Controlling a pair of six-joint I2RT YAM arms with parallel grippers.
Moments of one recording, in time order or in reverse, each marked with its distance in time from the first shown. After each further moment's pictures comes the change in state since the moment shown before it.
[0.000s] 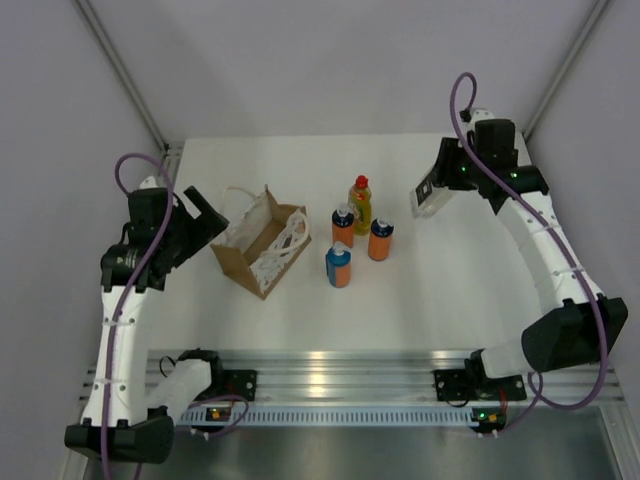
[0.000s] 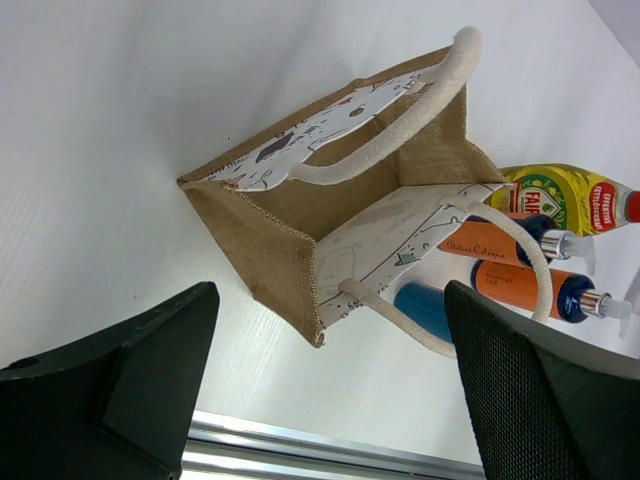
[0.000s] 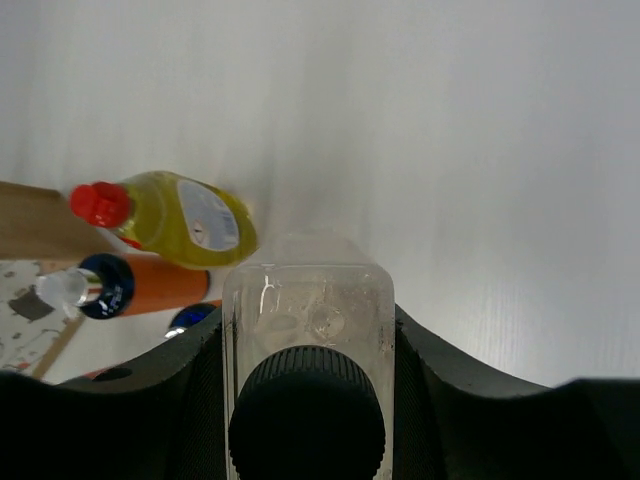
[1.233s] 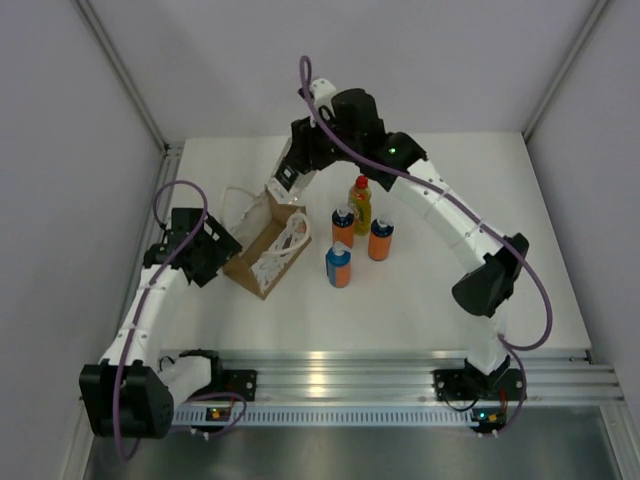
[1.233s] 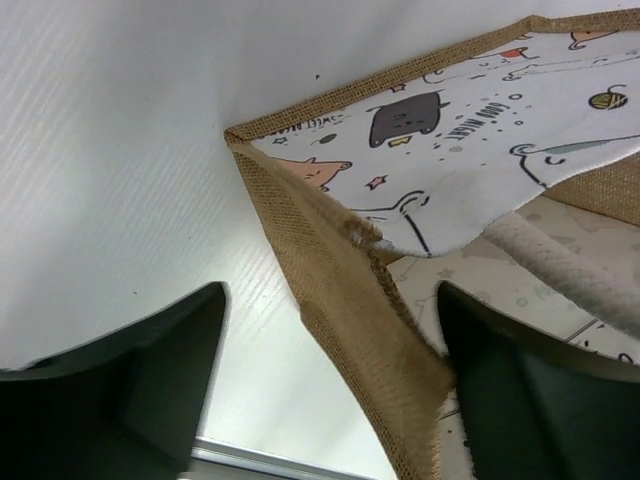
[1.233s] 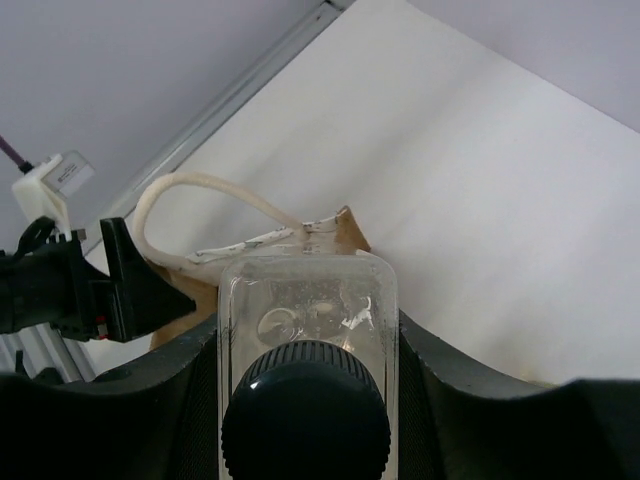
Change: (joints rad) left arm 0.000 0.131 -0.358 0.235 -0.032 -0.113; right arm 0.590 0.542 0.706 0.047 -0.080 -0.078
